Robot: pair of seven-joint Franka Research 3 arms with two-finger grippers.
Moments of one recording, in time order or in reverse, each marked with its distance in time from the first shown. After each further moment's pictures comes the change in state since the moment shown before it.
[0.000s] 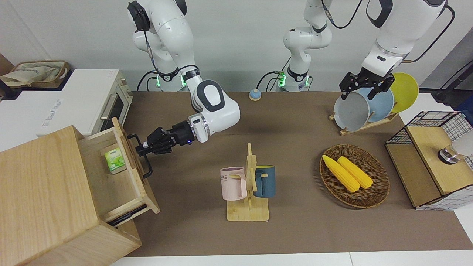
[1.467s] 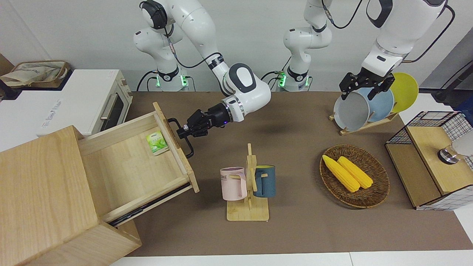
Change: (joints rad) left arm 0.000 0.000 0.000 0.000 0.000 0.000 0.000; right arm 0.206 -0.002 0.000 0.041 0.137 -0.115 0.004
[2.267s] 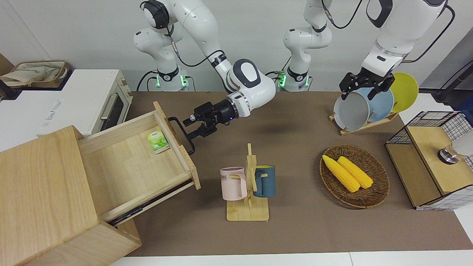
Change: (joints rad) left arm 0.000 0.000 0.000 0.000 0.000 0.000 0.000; right arm 0.026 0.001 0.000 0.037 -0.015 -0.001 -0.013
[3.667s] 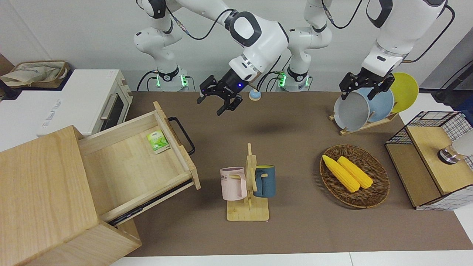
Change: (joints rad) left arm 0.000 0.000 0.000 0.000 0.000 0.000 0.000; right arm 0.030 -0.142 -0.007 0.215 0.717 0.014 0.176
